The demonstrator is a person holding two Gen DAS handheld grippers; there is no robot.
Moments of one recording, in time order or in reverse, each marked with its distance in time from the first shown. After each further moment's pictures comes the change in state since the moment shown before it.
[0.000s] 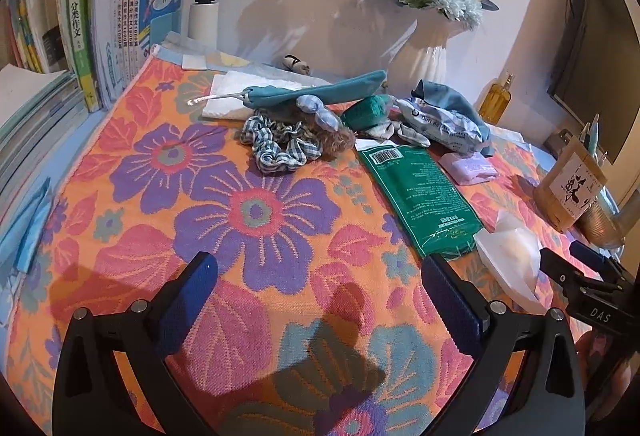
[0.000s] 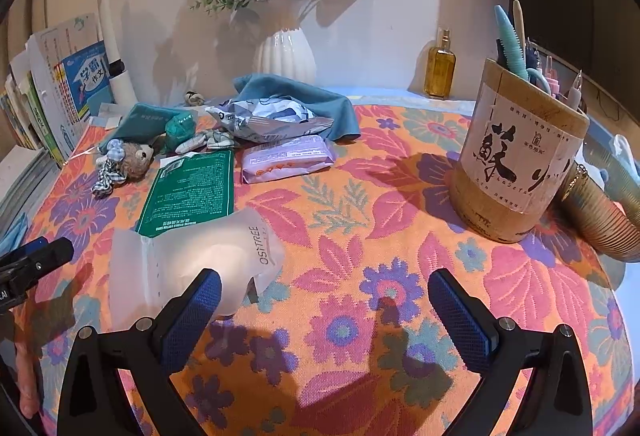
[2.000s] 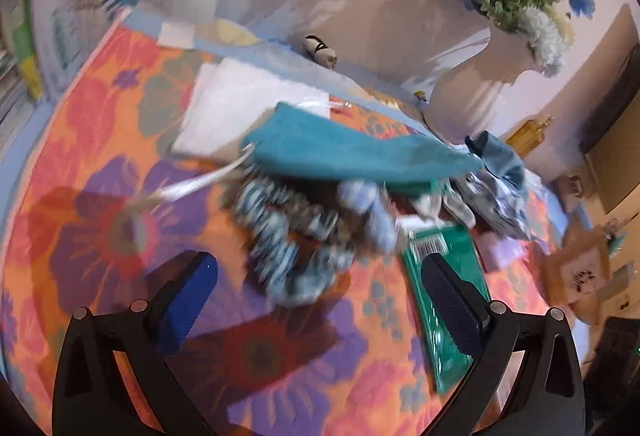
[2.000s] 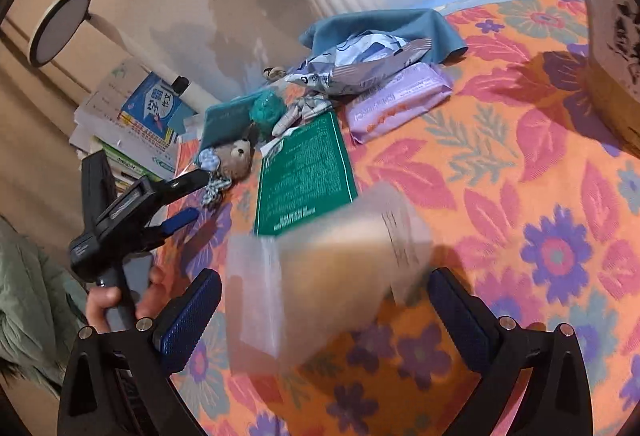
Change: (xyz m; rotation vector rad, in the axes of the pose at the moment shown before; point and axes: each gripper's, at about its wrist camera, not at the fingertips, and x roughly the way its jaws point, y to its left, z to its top) left arm 0.091 0.029 0.087 -0.156 0.164 -0.058; right arm 0.048 0.005 0.019 0.275 0.237 0.543
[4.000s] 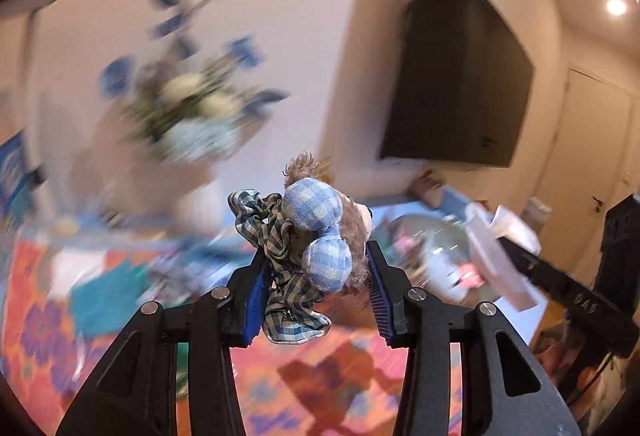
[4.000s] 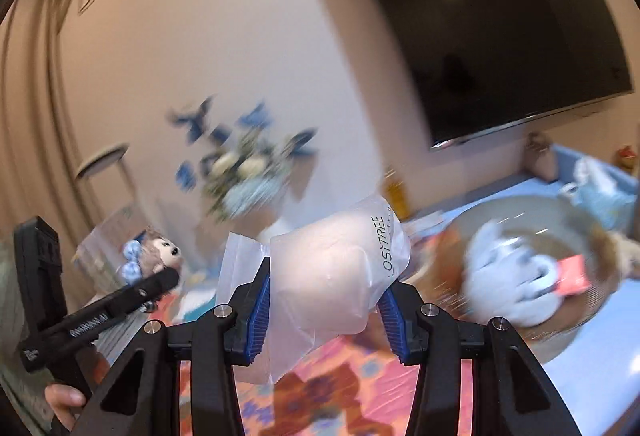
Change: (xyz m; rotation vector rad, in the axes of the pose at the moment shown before) left arm -0.156 -0.284 -0.065 0.462 -0.377 -0.289; right arm -0.284 -0.043 0.014 -0.089 -0.683 -0.235
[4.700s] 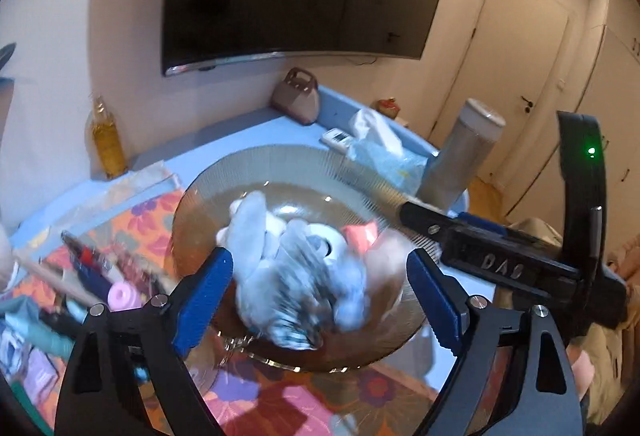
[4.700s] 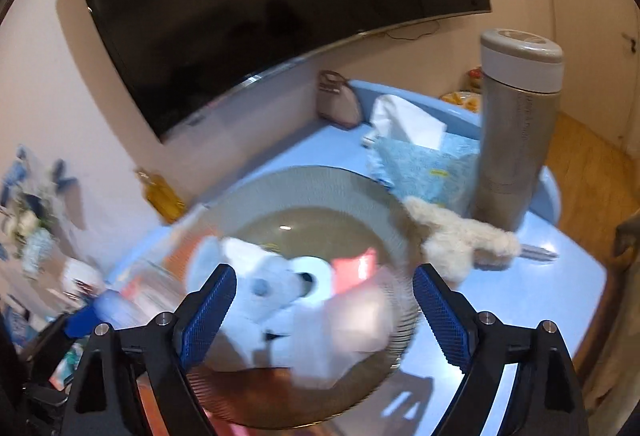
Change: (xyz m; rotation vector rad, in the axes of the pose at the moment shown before) left arm 0.197 -0.168 -0.015 0.171 0.373 -0.323; right arm 0.041 -0.194 0.029 0.219 0.245 -0.543
